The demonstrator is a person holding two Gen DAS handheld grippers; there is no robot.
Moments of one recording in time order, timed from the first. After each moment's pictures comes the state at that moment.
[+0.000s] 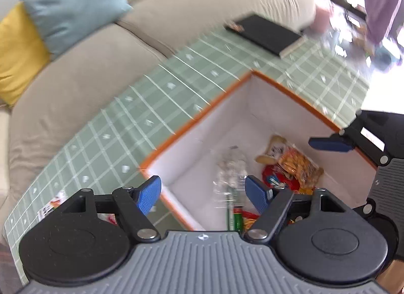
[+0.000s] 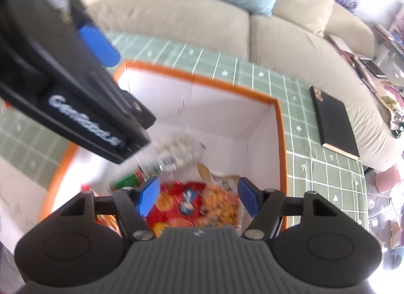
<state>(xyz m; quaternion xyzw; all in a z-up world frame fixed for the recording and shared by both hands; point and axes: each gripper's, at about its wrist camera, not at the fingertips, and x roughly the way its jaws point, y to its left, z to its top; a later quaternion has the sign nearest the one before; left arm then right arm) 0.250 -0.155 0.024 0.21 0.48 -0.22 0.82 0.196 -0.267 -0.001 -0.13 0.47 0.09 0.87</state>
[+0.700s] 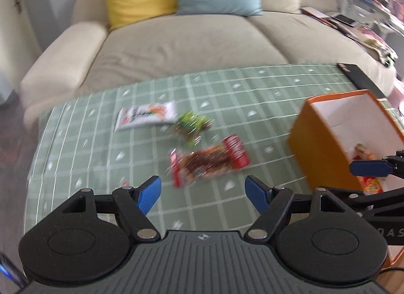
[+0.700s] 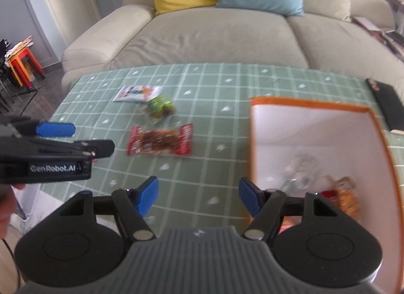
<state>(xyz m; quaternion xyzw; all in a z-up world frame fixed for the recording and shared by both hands) 0.187 0.069 0.004 0.03 0.46 -0.04 0.89 0.181 -0.131 0.018 0.01 0.48 0.15 0.87</state>
